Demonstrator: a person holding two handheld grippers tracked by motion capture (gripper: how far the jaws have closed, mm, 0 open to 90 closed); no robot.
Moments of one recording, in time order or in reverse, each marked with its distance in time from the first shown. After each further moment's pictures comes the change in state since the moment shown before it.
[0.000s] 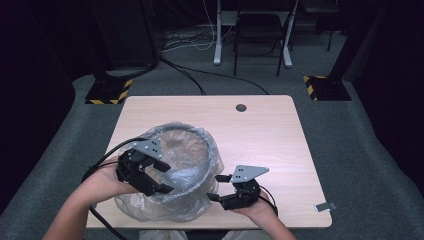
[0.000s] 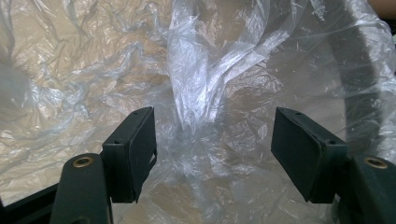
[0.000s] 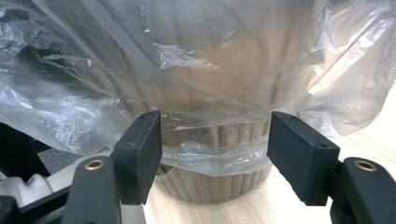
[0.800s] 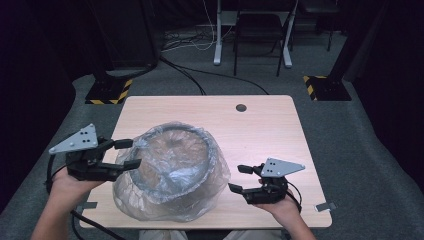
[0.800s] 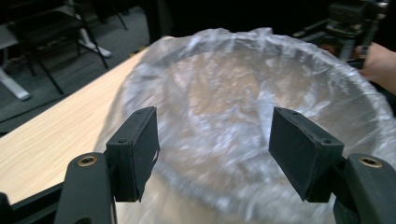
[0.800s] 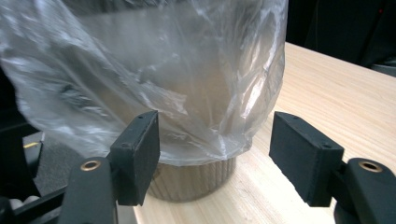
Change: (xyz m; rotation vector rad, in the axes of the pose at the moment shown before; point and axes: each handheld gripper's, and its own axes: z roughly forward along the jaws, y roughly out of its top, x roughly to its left) left arm 0.004 -0.075 -0.073 -0.521 0.317 -0.088; right arm -0.010 0.011 -0.070 -0.127 -0.074 0.012
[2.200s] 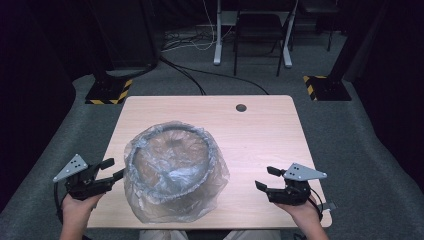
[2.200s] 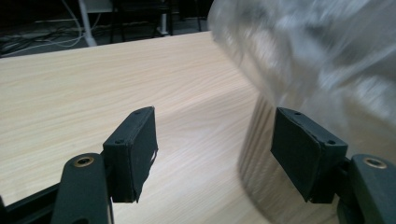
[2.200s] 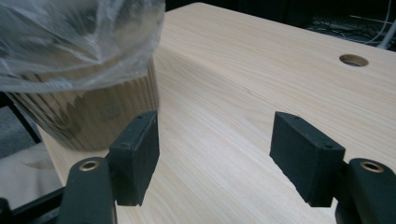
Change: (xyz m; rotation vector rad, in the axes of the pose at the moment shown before) left arm 0.036 -0.147 0.013 -0.094 0.275 -0.279; right arm -0.035 -0.049 -0.039 0.080 -0.262 0.057
